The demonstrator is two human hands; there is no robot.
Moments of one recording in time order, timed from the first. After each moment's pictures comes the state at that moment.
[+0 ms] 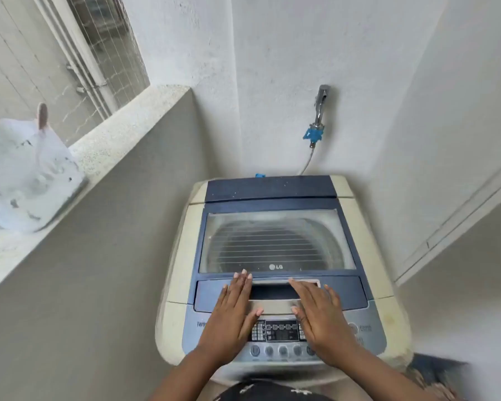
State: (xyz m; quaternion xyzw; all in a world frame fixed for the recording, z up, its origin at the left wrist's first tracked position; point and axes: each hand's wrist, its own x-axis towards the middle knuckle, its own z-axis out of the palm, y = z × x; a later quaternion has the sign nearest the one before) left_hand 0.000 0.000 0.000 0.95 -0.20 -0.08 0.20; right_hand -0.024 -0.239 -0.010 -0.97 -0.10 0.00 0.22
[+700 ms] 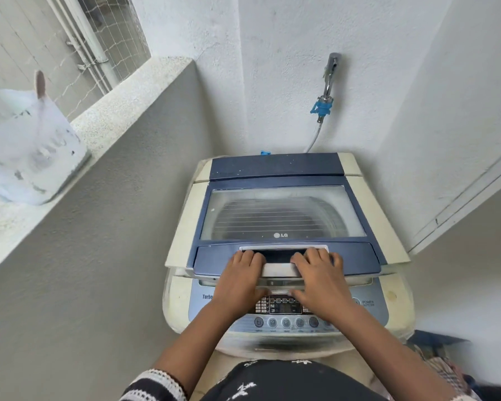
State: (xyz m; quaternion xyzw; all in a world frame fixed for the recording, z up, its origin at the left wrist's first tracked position) left_hand 0.020 -0.023 0.031 0.97 -0.23 -0.02 0.12; right_hand -0.002 -0.220 0.038 -0.99 -0.08 0.07 0.09
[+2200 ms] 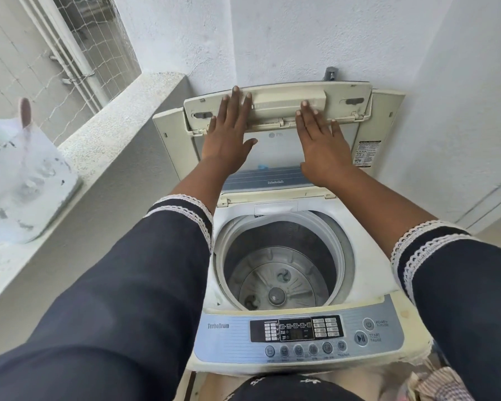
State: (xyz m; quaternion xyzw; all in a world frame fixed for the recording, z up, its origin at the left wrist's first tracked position) left_hand 0.274 -0.023 0.184 0.96 -0.20 0.16 0.06; right_hand 0.219 -0.238 0.176 -0.99 -0.05 -0.11 -0.06
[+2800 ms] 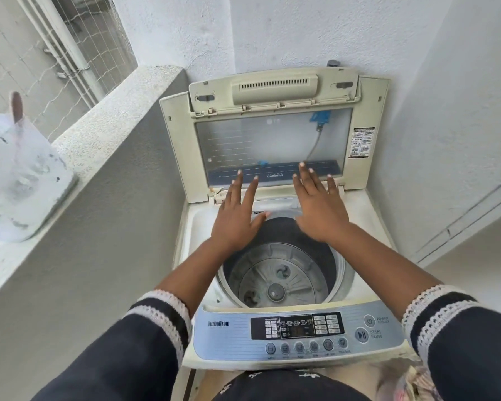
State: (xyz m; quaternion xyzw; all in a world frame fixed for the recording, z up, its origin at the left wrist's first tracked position) left_hand 0.172 -0.018 0.072 0.96 -0.19 0.02 0.19; right_hand 0.151 -0.222 0.103 -1.00 -0.05 0.01 -0.02
